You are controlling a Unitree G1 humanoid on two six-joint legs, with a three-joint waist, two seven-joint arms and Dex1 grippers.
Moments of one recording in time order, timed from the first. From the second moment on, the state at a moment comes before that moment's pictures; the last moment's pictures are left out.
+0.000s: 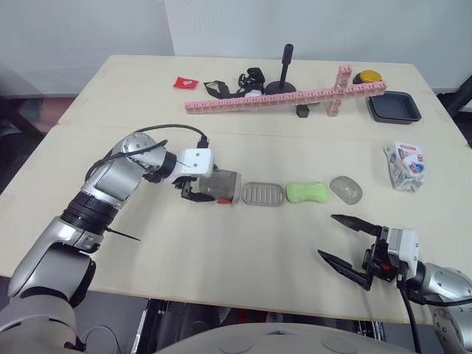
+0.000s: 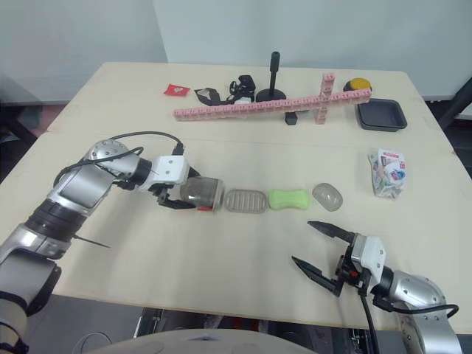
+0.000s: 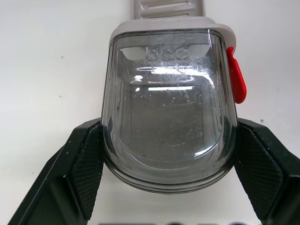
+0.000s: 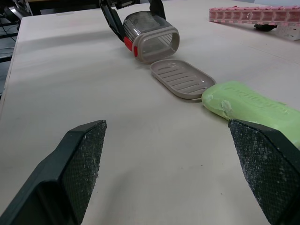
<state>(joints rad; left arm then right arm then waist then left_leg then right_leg) -0.68 0.67 -0.39 0.17 -0.01 0.11 -1.32 0.38 -0.52 -0.15 -0.19 0.51 -0.23 1.10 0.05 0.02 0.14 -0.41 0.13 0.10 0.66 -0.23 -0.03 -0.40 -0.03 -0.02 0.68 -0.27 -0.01</state>
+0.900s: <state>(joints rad) -0.67 0.68 -0.32 0.26 -0.06 -0.01 -1.38 0.38 -0.57 -0.15 -0.19 0.50 -0.25 1.15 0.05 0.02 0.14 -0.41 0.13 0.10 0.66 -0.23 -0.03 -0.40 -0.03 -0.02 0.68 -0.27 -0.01</state>
